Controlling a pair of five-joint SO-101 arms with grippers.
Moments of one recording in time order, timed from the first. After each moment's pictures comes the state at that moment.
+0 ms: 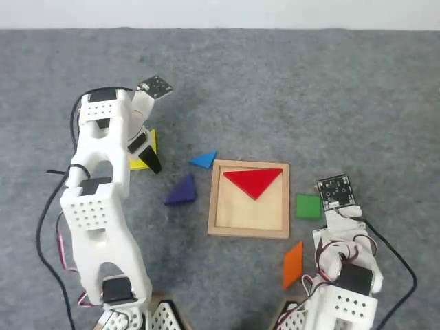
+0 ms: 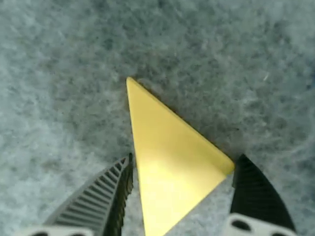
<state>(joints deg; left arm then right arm) -14.2 41.3 -16.7 78.6 -43.8 12.6 -98.1 95.8 66.5 27.3</state>
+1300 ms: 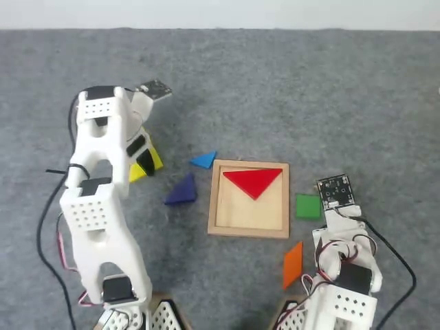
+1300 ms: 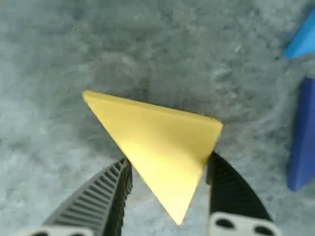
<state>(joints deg) -13.7 40.4 -17.3 87.4 -43.4 12.6 -98.1 95.8 66.5 27.3</state>
